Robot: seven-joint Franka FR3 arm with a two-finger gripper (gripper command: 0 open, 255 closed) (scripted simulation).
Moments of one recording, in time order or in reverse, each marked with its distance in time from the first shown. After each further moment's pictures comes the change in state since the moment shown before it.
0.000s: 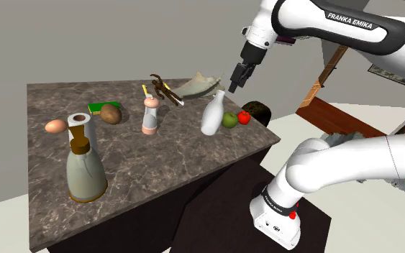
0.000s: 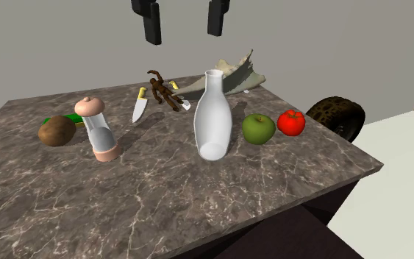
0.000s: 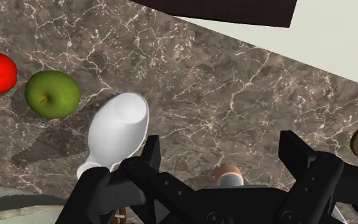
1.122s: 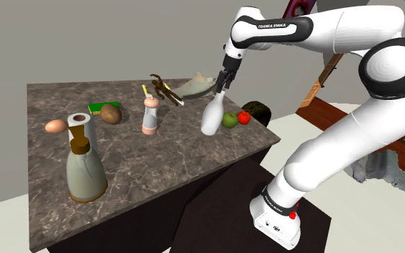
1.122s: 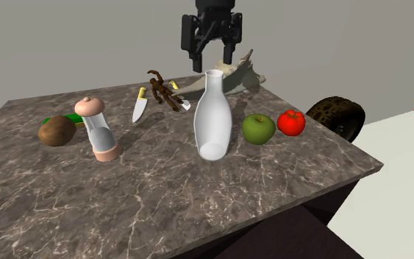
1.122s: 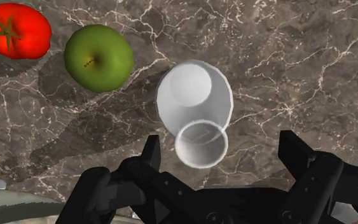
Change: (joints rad) arm -0.068 0.483 -0.179 0.182 -0.070 0.214 -0.225
